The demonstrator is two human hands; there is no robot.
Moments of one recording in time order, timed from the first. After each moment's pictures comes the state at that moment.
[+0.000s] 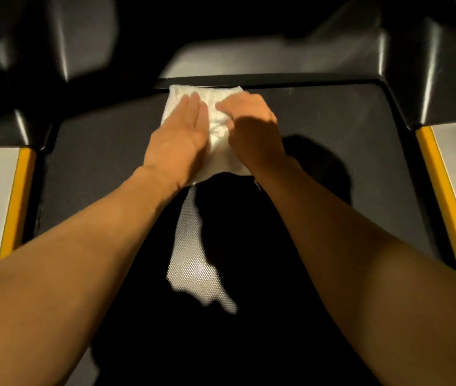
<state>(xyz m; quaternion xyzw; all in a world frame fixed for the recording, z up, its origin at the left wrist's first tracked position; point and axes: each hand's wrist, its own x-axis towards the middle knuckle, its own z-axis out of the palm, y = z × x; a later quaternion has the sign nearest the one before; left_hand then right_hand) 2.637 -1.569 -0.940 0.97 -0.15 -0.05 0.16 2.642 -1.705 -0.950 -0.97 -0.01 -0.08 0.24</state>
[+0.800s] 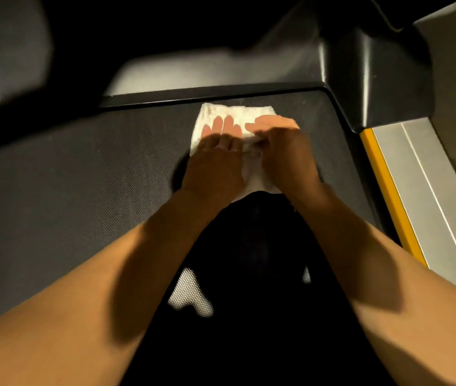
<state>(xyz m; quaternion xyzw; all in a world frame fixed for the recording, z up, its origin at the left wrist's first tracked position) 2.616 -1.677 -0.945 0.95 -0.29 -0.08 0.06 2.592 -1.813 -0.947 -0.97 0.07 -0.09 0.22</state>
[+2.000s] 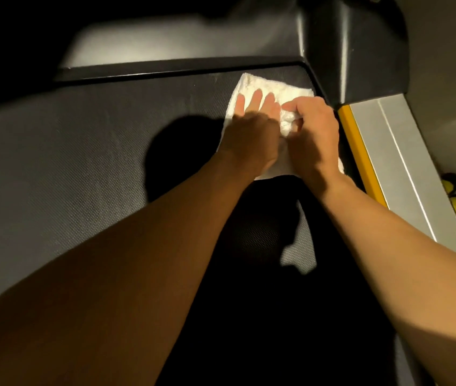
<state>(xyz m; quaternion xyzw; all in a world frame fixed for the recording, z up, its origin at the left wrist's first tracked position) 2.611 -1.758 -0.941 0.91 -0.39 -0.11 0.12 2.559 -1.863 -0.939 -0.94 0.23 -0.12 0.23</state>
